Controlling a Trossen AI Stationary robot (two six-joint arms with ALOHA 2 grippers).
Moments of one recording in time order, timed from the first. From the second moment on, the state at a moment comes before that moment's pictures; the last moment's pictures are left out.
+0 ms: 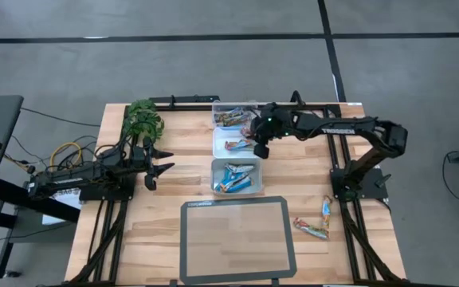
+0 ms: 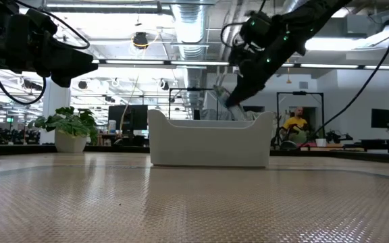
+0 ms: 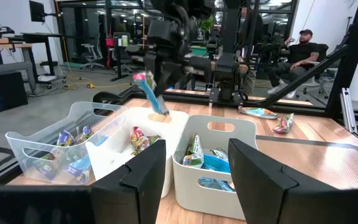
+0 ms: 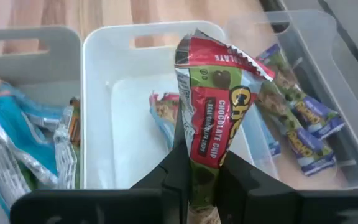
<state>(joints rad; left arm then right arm) 0.17 0.02 0.01 0.03 -0.01 -0.05 -0.41 1.55 0.99 -0.21 -0.12 -0.27</state>
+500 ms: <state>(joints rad) 0.17 0.02 0.01 0.03 -0.01 -0.05 -0.38 1.64 1.03 -0.22 -0.09 -0.22</state>
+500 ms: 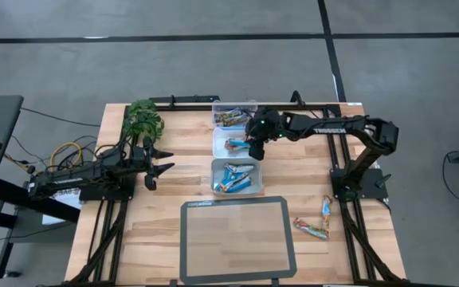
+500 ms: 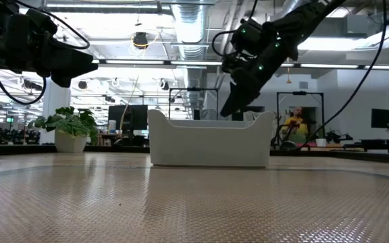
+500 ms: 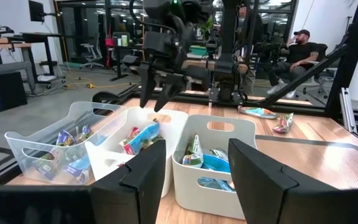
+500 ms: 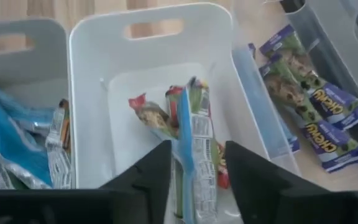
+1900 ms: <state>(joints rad) 0.17 0.02 0.01 0.03 -0.01 -0.05 0.46 1.51 0.91 -0.81 -0.48 0.96</state>
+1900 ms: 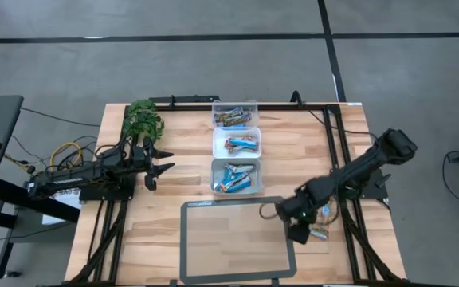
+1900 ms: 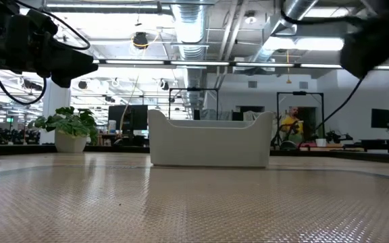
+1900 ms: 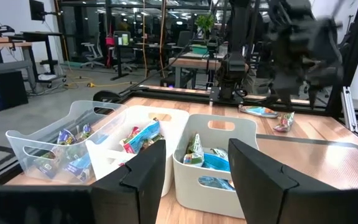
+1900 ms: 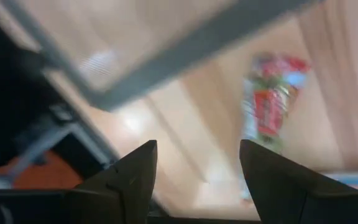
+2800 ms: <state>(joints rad) 0.17 0.03 0.01 0.03 -0.01 -0.05 0.64 1.71 0.91 -0.87 -0.21 0.97</state>
